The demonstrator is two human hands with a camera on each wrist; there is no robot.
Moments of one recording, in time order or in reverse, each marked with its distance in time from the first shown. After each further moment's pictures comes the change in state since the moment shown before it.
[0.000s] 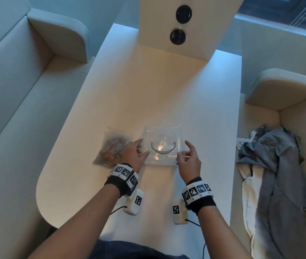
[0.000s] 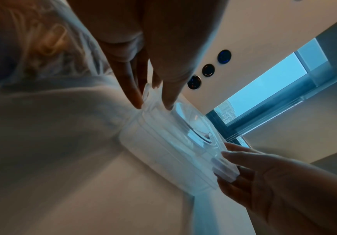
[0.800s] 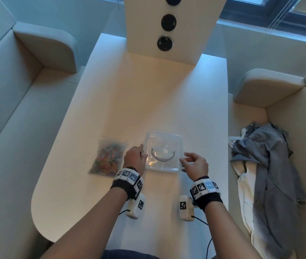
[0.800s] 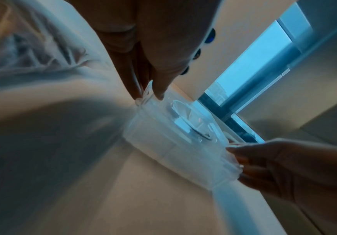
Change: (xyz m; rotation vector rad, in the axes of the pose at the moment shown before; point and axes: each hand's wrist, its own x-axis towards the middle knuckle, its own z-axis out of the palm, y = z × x) left_hand 0.007 0.015 0.013 0.201 -0.016 0.076; right_hand 0.019 0.024 -0.032 -0.115 0.007 0.178
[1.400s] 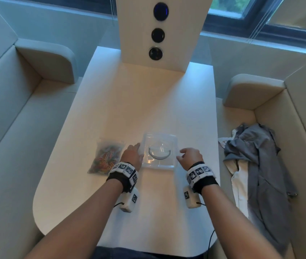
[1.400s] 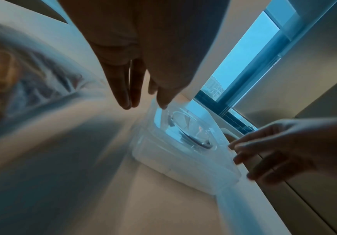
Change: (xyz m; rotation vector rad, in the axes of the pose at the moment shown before) left_hand -0.004 0.019 -0.020 0.280 -0.194 0.036; right_hand -0.014 -0.042 -0.029 -0.561 -0.088 -0.087
